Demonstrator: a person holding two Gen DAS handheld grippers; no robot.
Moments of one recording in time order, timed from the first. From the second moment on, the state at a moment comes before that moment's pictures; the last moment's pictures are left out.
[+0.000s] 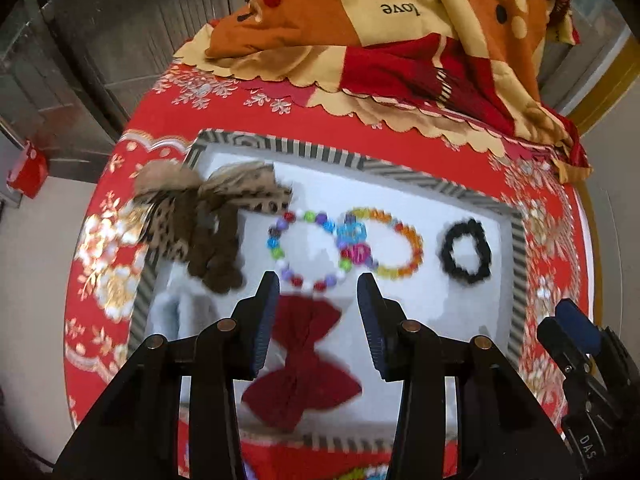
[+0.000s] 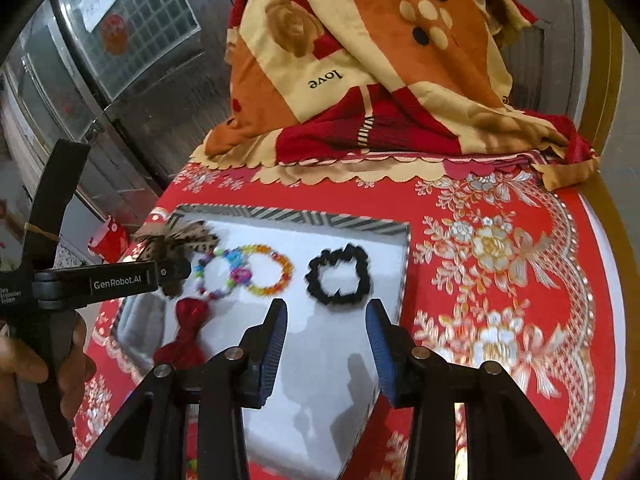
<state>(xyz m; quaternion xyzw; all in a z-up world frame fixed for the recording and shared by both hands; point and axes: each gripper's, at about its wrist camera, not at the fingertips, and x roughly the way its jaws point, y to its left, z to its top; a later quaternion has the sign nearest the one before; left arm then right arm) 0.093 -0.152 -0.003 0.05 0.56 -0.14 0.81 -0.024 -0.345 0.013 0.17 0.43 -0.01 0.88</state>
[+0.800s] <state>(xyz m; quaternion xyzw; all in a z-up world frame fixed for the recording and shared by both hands) -0.044 -0.067 0.044 0.09 0.49 -0.14 0.86 -0.152 -0.263 0.045 0.13 0.45 -0.01 0.89</state>
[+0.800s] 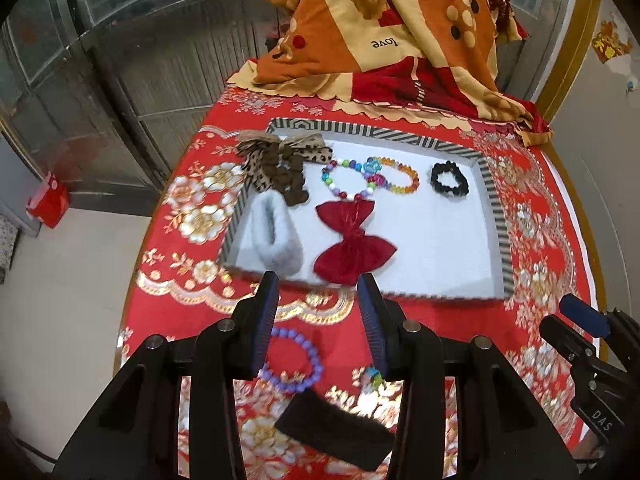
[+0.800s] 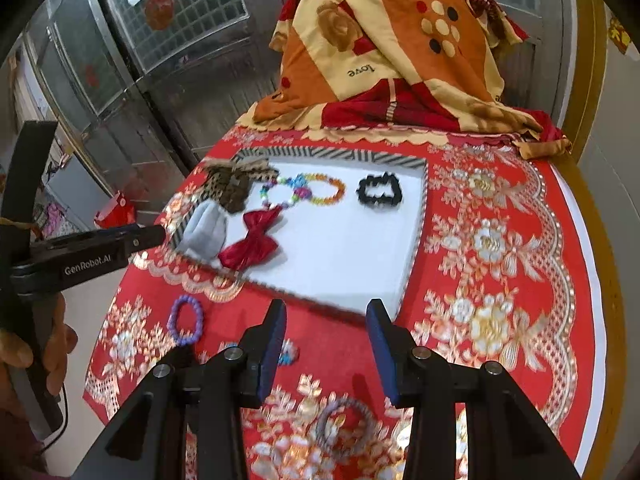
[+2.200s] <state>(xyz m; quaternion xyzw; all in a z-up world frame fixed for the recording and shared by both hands) -0.104 -0.034 0.034 0.10 0.49 -0.15 0.85 -0.204 -0.215 0.042 0.13 0.46 -0.02 0.88</state>
